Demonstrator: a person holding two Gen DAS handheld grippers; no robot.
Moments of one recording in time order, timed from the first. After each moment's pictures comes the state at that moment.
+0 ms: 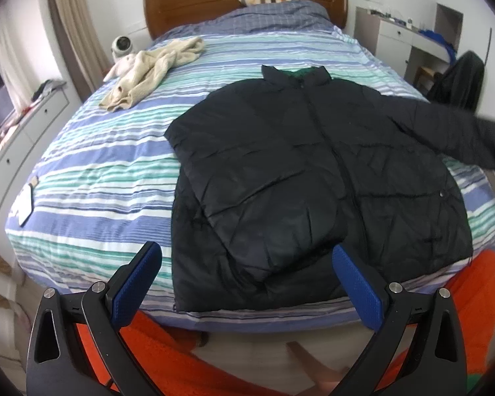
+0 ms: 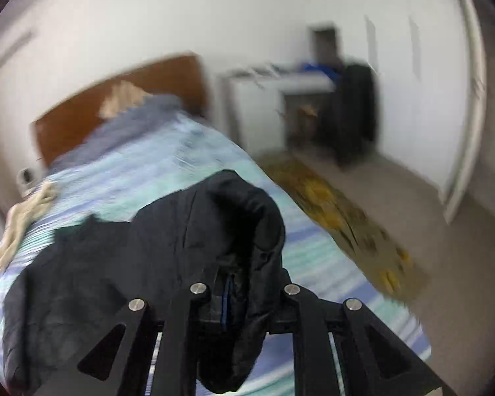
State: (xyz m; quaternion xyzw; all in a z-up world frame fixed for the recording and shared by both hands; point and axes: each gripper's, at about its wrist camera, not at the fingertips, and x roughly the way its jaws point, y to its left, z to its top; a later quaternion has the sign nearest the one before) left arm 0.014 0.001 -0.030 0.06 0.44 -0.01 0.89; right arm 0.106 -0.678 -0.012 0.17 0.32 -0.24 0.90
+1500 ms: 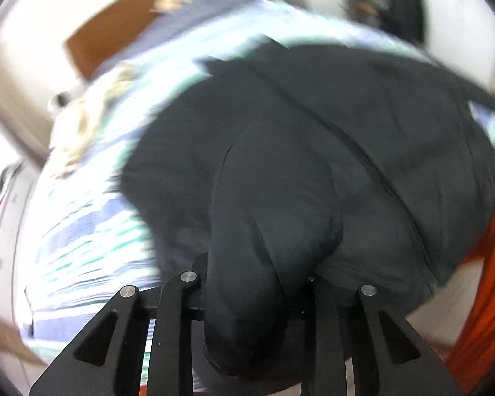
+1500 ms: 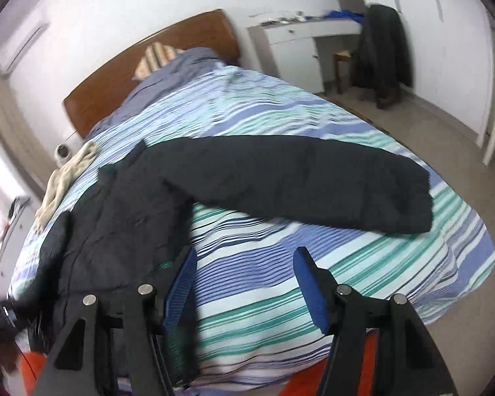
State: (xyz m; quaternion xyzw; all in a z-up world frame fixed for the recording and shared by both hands) left arm 0.114 0.006 -0.050 0.20 0.43 -0.10 0.87; right arm 0.059 -0.522 -0.058 0.17 0.34 -0.09 0.92
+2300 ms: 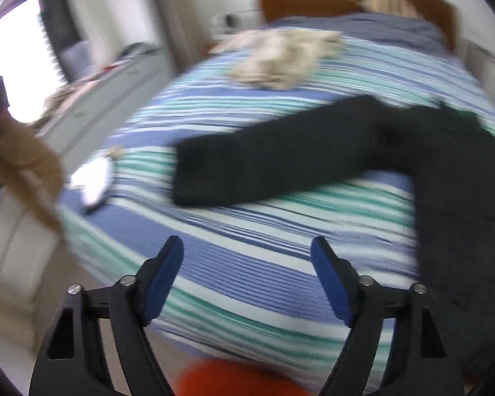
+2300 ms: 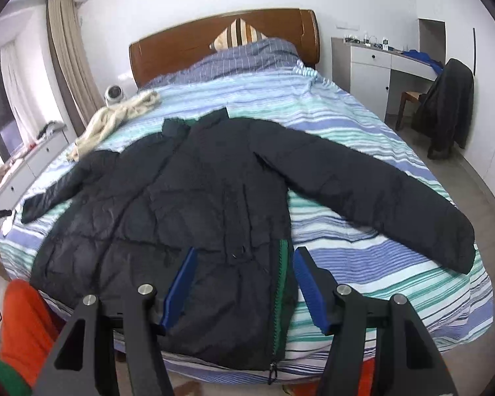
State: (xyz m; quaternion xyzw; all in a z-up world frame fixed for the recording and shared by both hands) left arm 0.125 0.244 -0.040 0.01 0.44 0.14 0.89; right arm 0.074 -0.424 -0.049 0.06 0.37 0.00 0.93
